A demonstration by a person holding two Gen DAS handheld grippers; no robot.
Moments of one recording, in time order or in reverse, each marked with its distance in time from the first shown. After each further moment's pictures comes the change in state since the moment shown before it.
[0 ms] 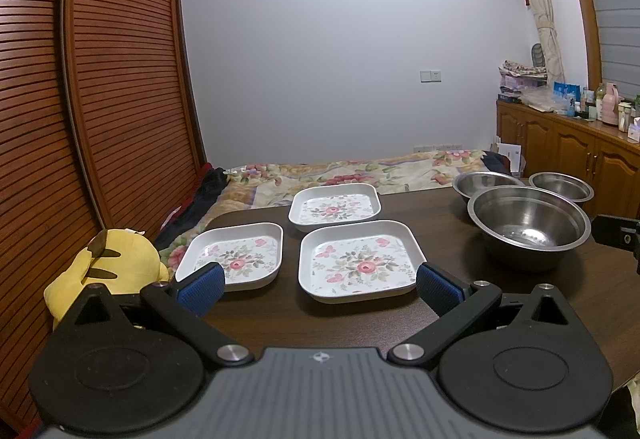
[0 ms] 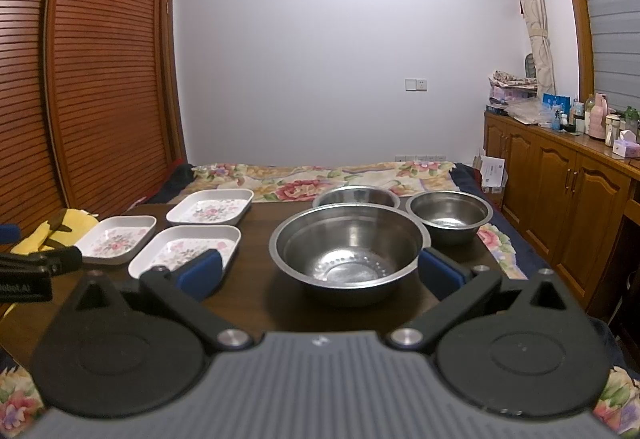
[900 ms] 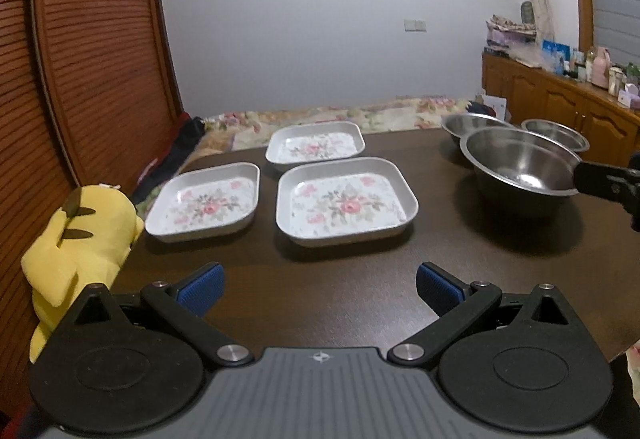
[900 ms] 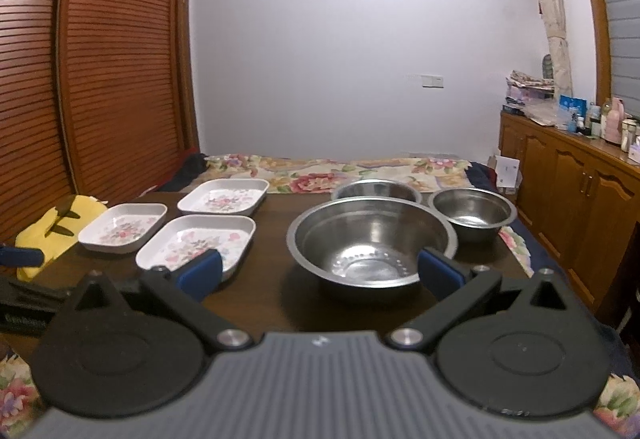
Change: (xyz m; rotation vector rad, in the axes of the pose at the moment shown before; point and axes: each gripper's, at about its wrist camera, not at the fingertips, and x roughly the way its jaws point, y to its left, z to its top) left arm 0.030 -0.003 -0.020 0.011 0.173 -0.065; right arm 0.016 0.011 -0.003 -0.038 0.017 0.046
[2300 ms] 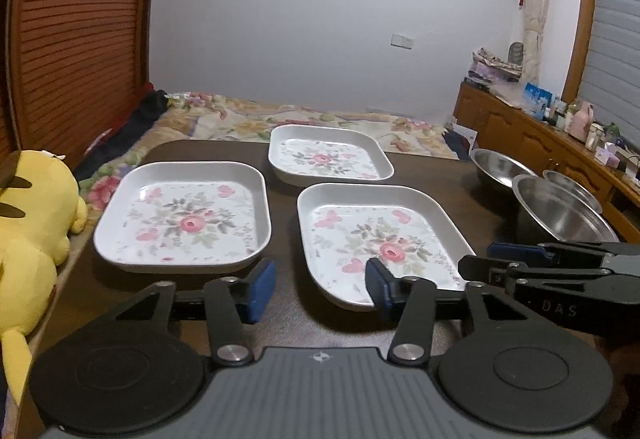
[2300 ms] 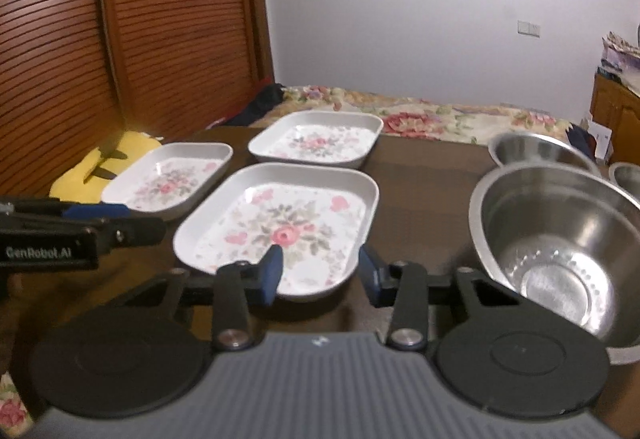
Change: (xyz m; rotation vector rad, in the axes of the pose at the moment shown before) left arm 0.101 0.084 0.024 -0.157 -0.002 -0.208; right arm 0.123 0.070 -0.002 -0.071 0.221 0.211
